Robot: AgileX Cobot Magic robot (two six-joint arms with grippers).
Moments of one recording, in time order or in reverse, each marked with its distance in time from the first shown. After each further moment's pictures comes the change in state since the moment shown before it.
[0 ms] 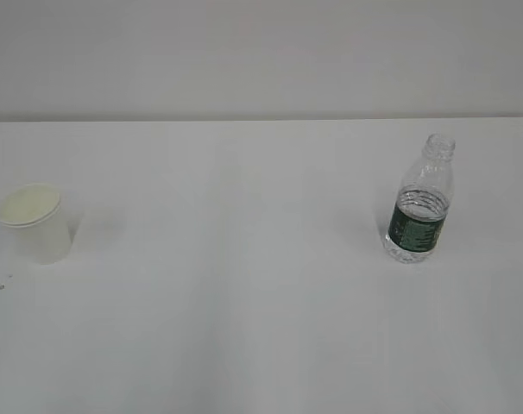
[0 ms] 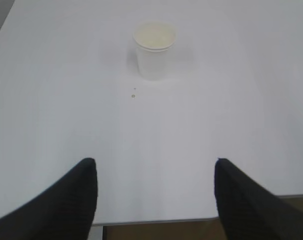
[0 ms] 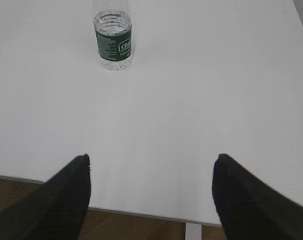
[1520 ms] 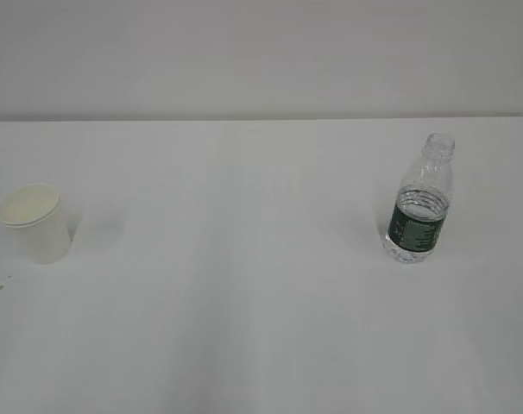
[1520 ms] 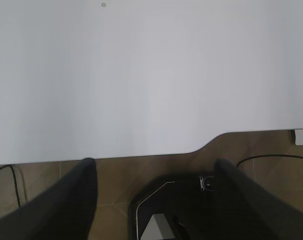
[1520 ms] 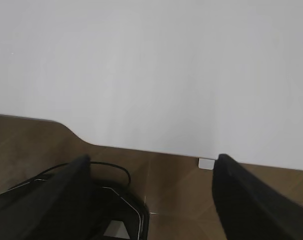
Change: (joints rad) left arm -0.007 0.466 -0.095 -0.075 0.082 0.000; right arm 0.000 0.350 -0.058 0.044 0.086 0.028
